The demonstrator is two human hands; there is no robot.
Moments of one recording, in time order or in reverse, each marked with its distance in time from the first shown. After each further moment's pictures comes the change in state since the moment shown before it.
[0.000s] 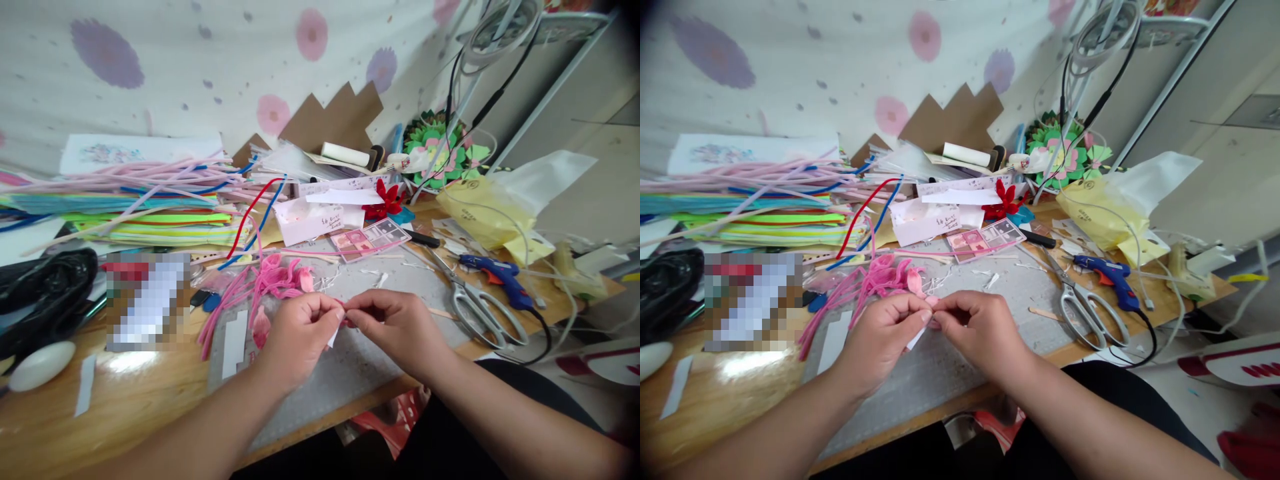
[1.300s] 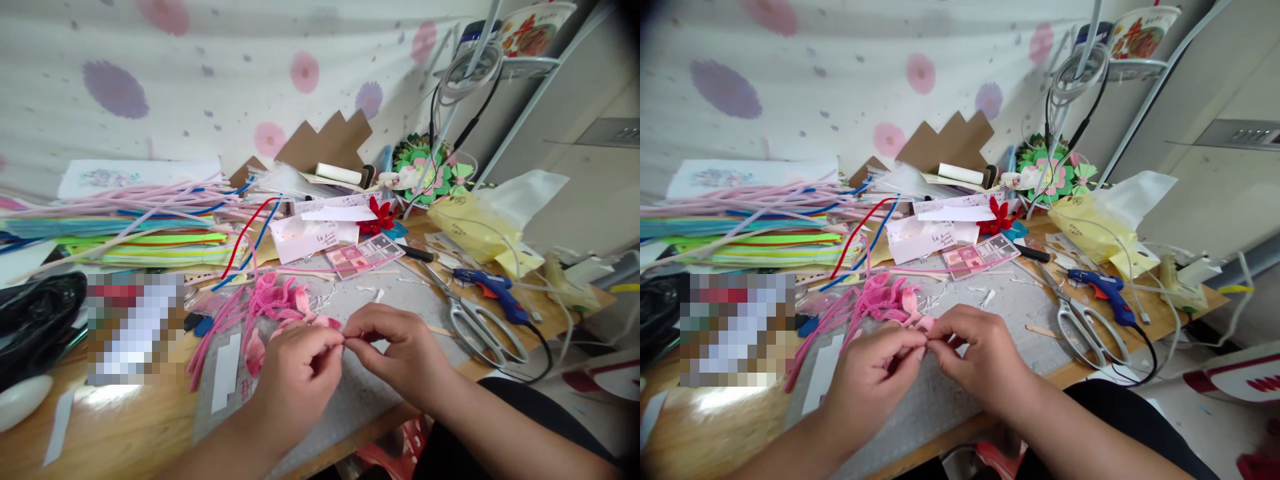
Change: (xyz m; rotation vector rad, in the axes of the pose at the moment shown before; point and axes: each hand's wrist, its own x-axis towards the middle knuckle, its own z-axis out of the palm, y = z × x) left_hand -0.009 0.003 0.001 0.528 0.154 0.560; right_hand 0.000 -0.007 -0.008 -0.041 -0.024 -0.301
